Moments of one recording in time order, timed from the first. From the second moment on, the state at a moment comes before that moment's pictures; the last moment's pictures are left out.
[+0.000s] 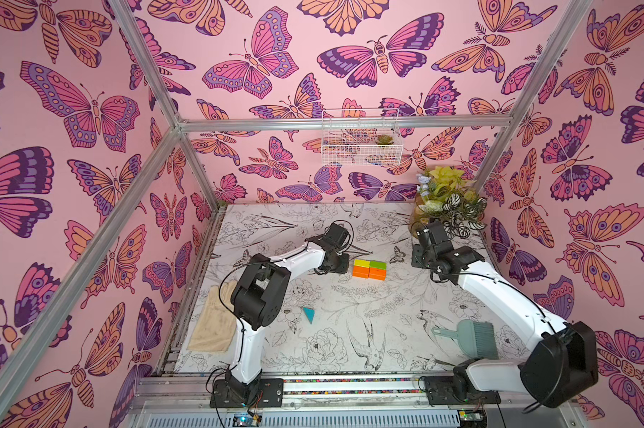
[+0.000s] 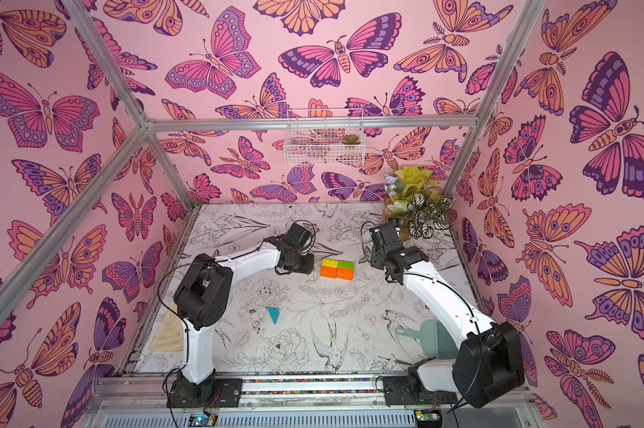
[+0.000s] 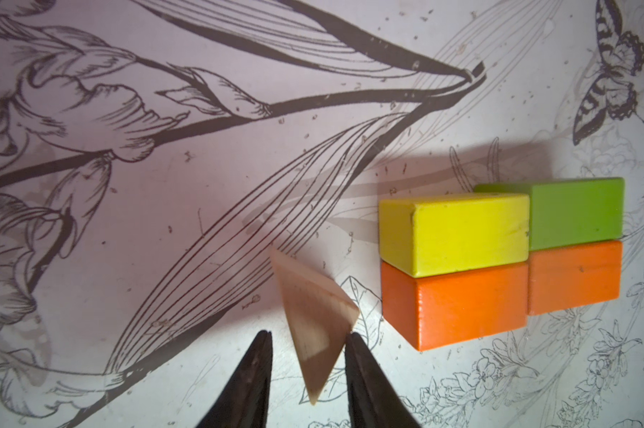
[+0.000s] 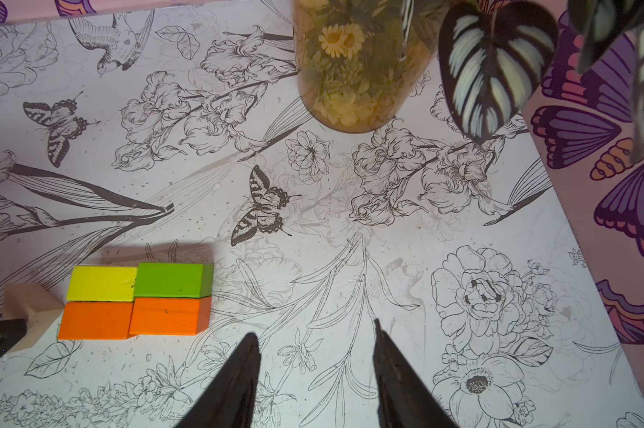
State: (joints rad) left arm -0.59 2.05 1.47 -0.53 0.09 -0.38; right arm 0.38 1.34 1.09 -0.67 0.39 0.44
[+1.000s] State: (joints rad) left arm -0.50 2.01 1.39 -0.45 0.21 -0.46; right arm 0.38 1.34 1.09 -0.67 0.38 0.44
